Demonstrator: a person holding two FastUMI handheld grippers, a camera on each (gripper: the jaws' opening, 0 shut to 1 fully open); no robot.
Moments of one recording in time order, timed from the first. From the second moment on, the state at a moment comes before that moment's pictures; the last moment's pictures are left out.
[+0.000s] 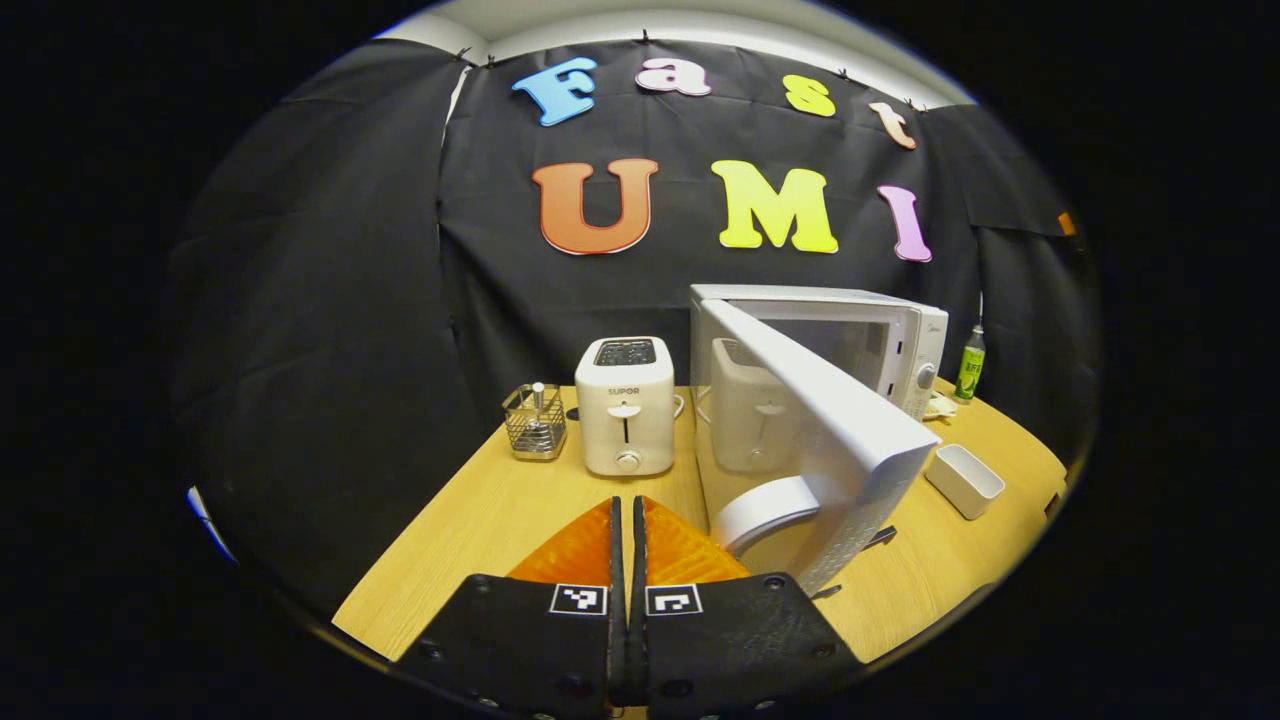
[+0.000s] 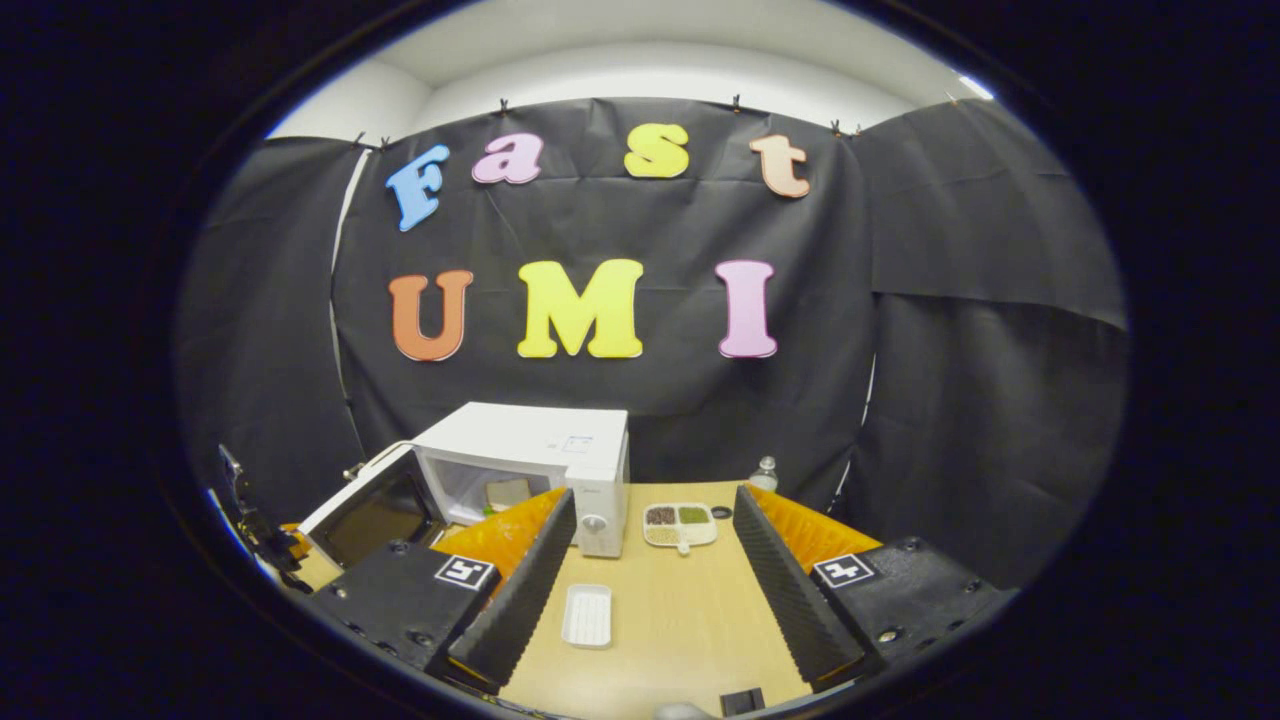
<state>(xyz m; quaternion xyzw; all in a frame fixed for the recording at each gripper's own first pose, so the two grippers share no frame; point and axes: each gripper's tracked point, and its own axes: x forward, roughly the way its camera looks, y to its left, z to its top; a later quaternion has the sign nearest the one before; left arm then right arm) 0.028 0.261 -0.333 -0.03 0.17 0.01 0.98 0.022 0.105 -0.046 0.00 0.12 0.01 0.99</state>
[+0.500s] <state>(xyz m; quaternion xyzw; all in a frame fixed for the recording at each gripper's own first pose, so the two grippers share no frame) 0.040 0.168 -0.316 -0.03 0.16 -0.04 0.99 0.035 0.094 -0.033 0.02 0.12 0.02 0.99</state>
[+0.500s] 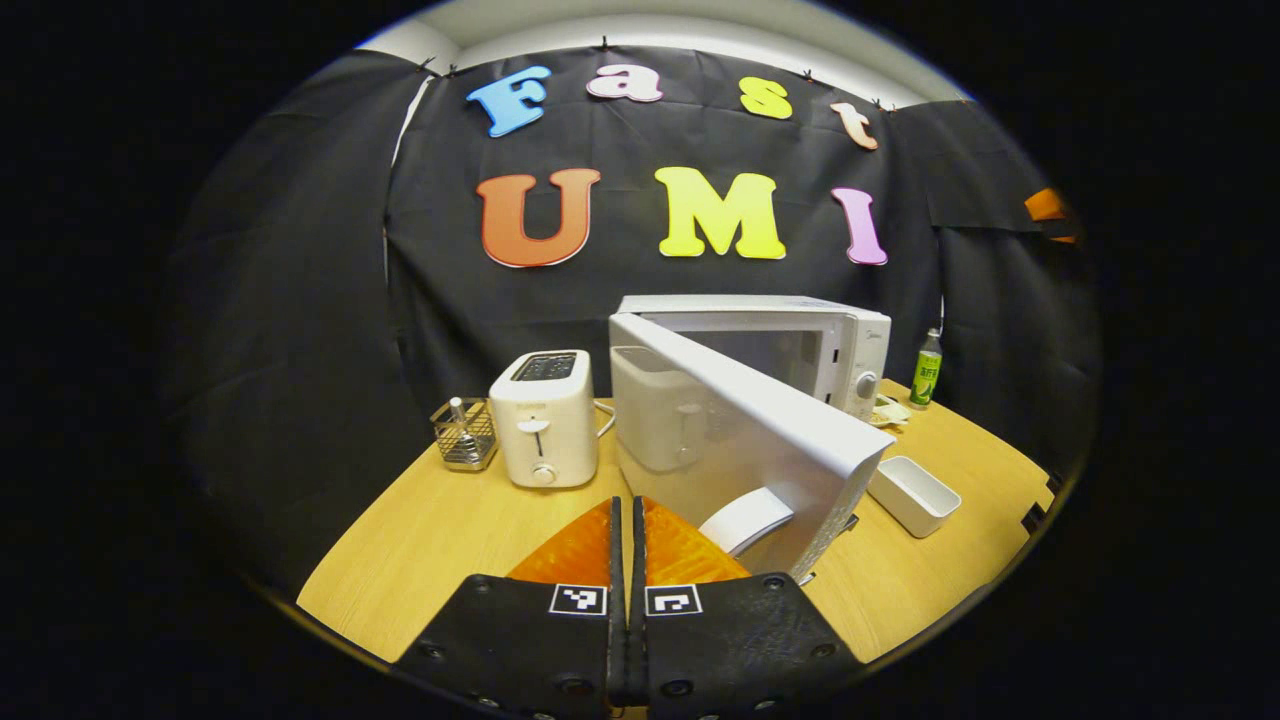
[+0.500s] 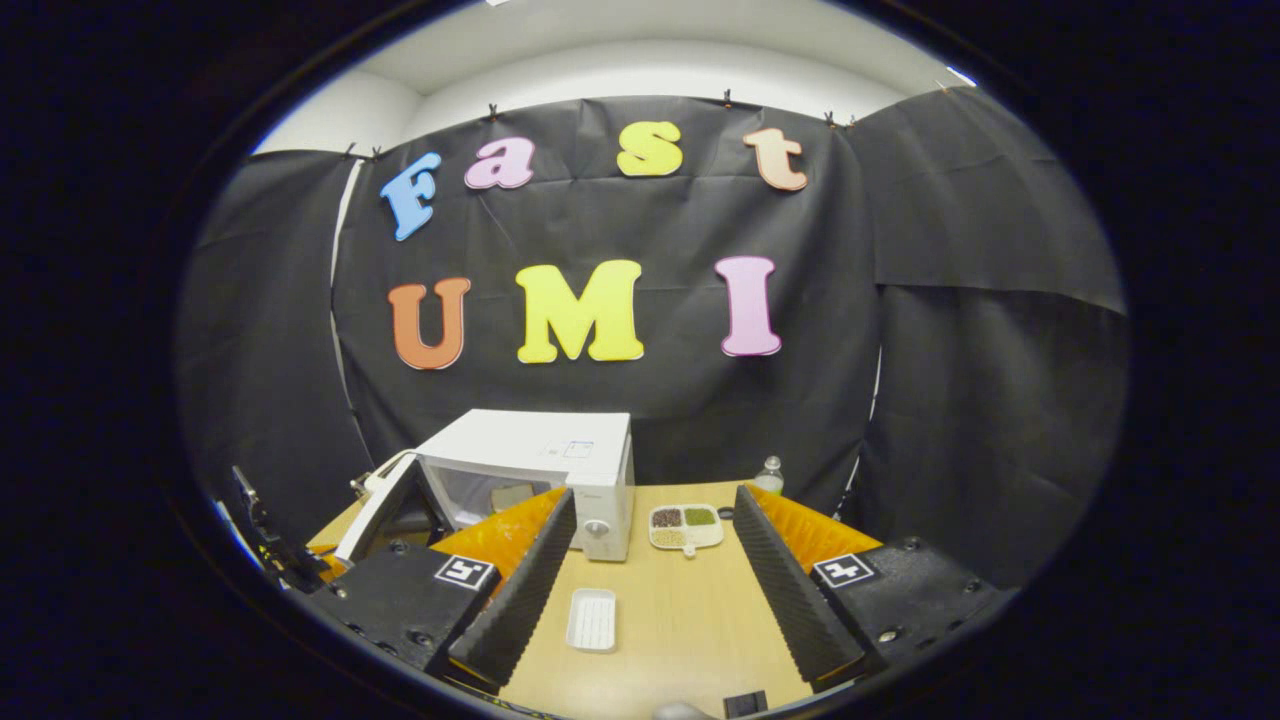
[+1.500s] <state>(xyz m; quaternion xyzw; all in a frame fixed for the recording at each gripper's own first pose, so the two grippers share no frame) 0.166 -0.029 -0.291 -0.03 0.12 -0.15 0.98 0.073 0.017 -0.045 0.02 0.15 0.00 0.99</state>
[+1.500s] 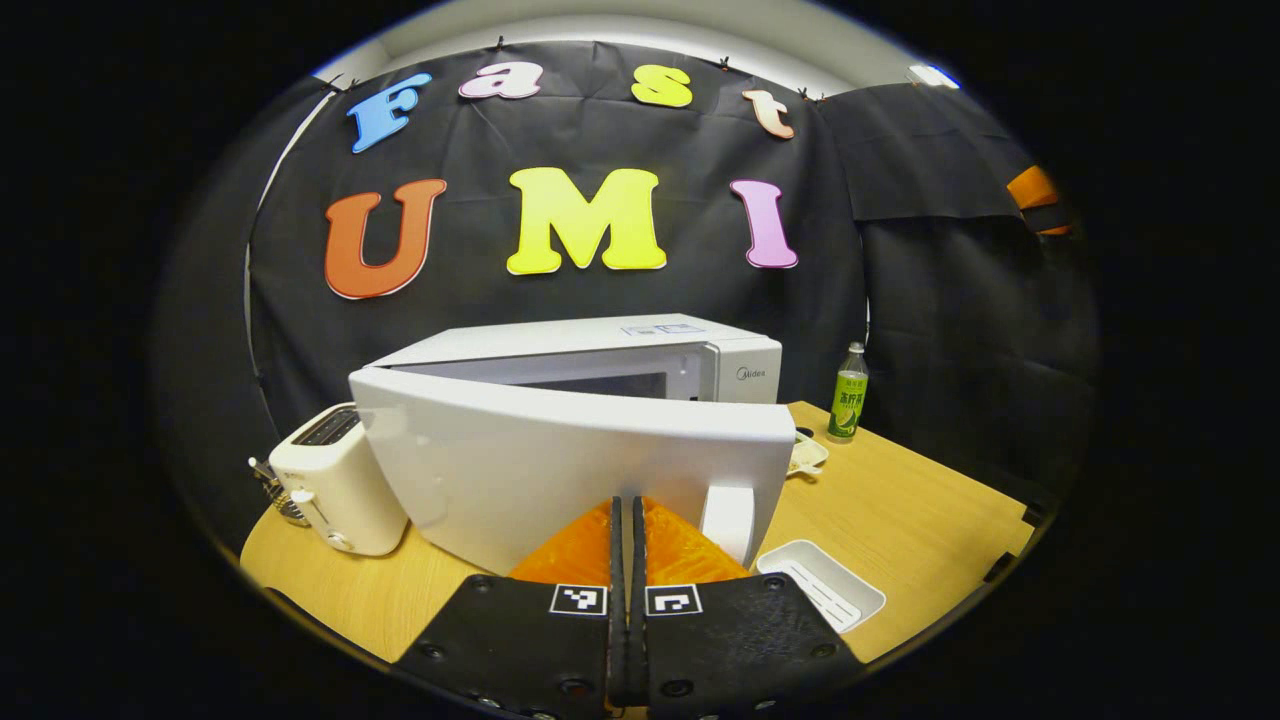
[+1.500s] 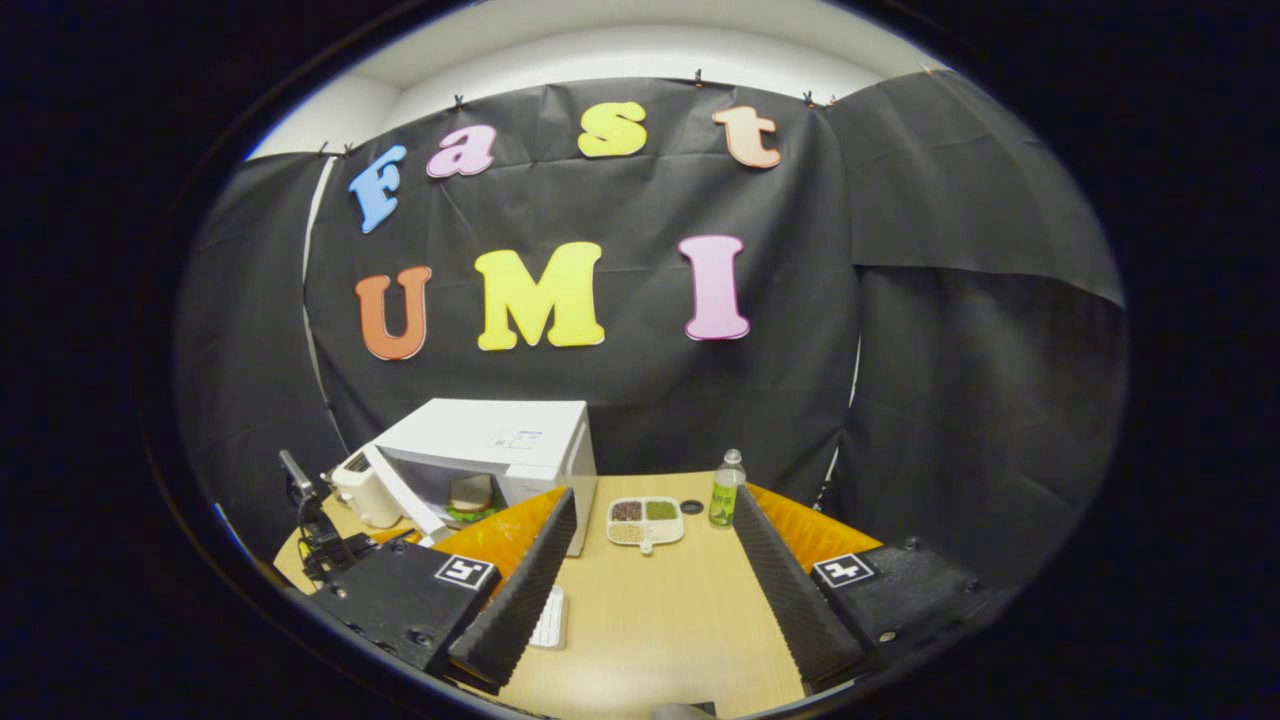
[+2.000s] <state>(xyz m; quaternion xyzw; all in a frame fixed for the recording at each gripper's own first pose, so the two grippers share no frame) 0.261 -0.070 -0.301 -0.03 0.13 -0.14 0.98 0.095 0.001 -0.068 0.03 0.17 -0.02 0.98</state>
